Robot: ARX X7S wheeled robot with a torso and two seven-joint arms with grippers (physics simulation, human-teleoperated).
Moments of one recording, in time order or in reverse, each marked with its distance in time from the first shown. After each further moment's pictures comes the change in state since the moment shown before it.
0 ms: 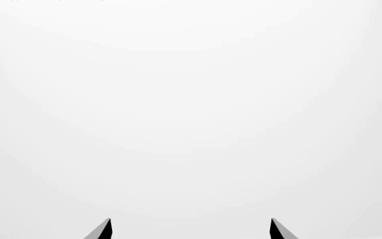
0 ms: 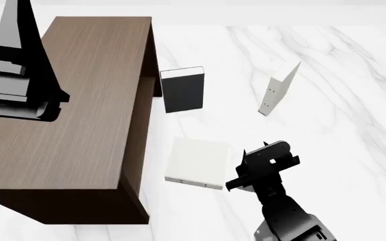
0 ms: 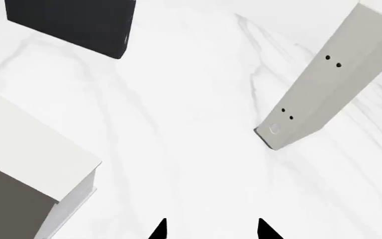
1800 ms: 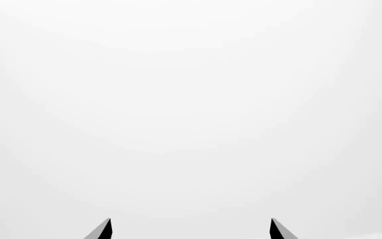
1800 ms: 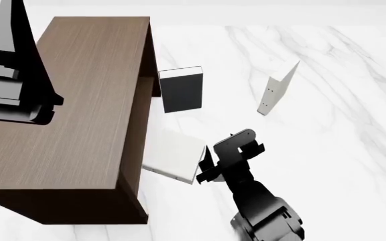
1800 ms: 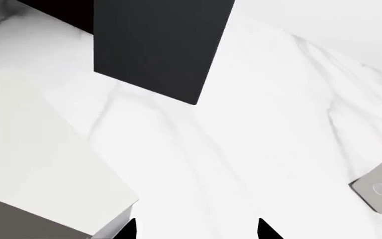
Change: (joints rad) left arm 0.018 -0.115 0.087 -0.008 0.024 0.139 -0.014; right arm 0.145 -0.167 -0.091 0.200 0.025 -0.056 -0.068
